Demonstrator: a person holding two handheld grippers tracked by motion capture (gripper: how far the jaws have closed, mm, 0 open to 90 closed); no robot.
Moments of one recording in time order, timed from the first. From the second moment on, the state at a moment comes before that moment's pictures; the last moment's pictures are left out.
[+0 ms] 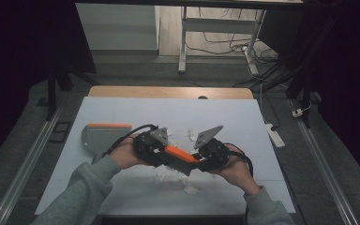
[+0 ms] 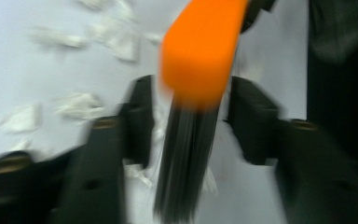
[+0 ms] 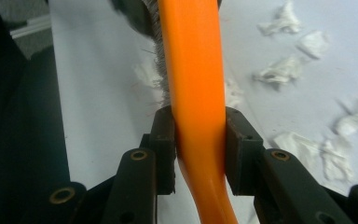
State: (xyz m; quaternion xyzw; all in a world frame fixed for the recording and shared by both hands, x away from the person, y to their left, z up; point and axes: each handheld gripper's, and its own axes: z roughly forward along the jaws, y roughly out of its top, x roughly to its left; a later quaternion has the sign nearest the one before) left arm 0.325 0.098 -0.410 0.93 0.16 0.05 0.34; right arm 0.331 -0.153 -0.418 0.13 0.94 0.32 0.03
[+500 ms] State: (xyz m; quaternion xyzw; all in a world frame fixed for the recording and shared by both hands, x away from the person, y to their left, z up) left arm 0.259 0.183 -0.442 0.85 0.35 0.15 0.37; right arm 0.352 -0.187 -0.414 0.21 0.91 0.35 0.07
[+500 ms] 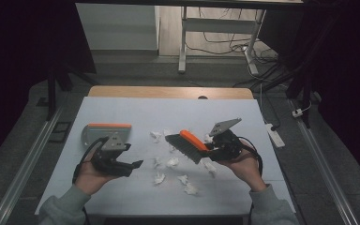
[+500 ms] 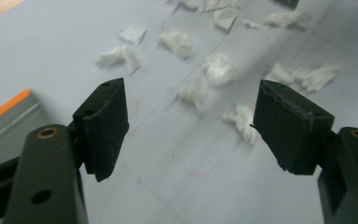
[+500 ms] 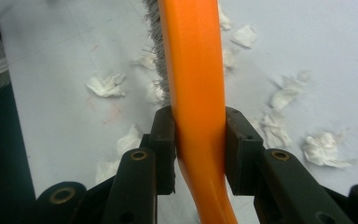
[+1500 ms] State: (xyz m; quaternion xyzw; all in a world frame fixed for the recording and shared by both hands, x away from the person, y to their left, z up) left arm 0.249 0.225 -0.484 0.81 0.40 0.18 0.38; right arm 0.376 -0.221 -0.413 0.29 0.88 0.35 0.11
